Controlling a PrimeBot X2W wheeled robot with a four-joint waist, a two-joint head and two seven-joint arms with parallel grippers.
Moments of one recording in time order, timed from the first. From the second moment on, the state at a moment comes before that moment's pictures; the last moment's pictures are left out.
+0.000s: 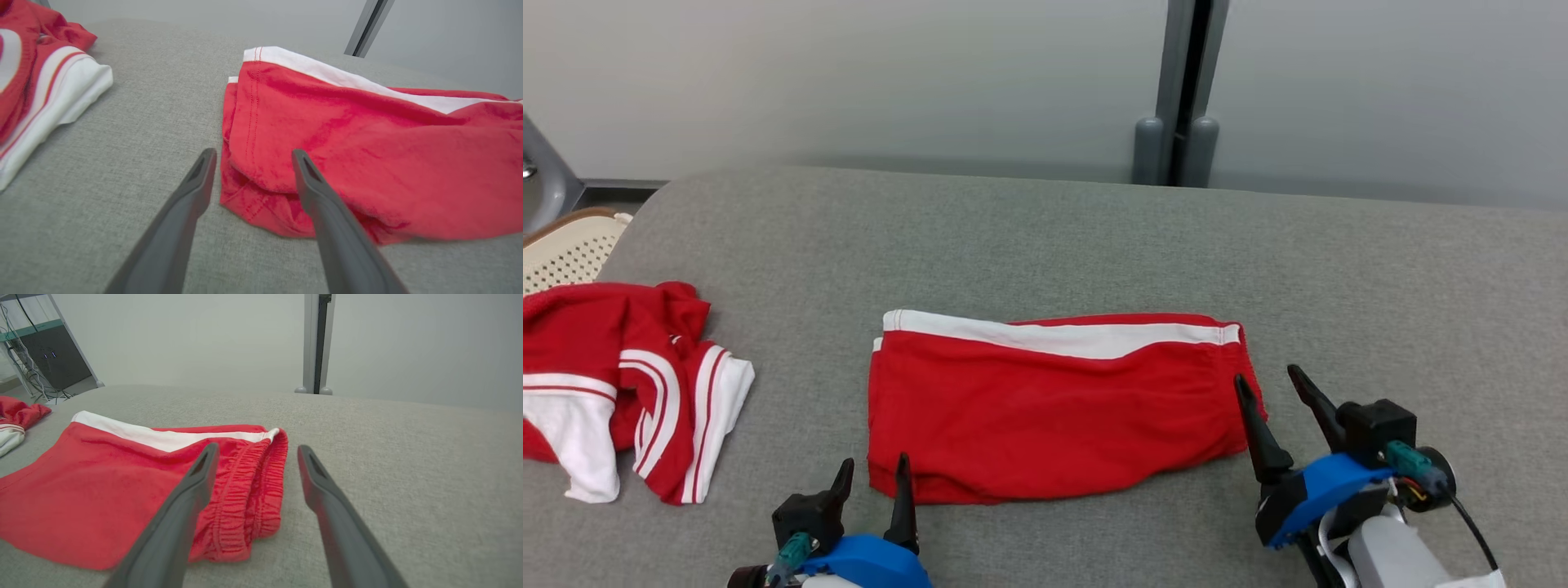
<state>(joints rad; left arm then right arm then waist) -0.15 0.05 -0.23 0.66 -0.34 0.02 -0.26 -0.28 -0.05 0.11 0.59 0.14 0.13 -0.26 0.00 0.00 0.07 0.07</state>
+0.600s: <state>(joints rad) -0.18 0.05 -0.23 0.66 -0.32 0.01 -0.26 -0.42 -0.06 0.26 0.93 0.40 0.13 -0.27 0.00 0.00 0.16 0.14</state>
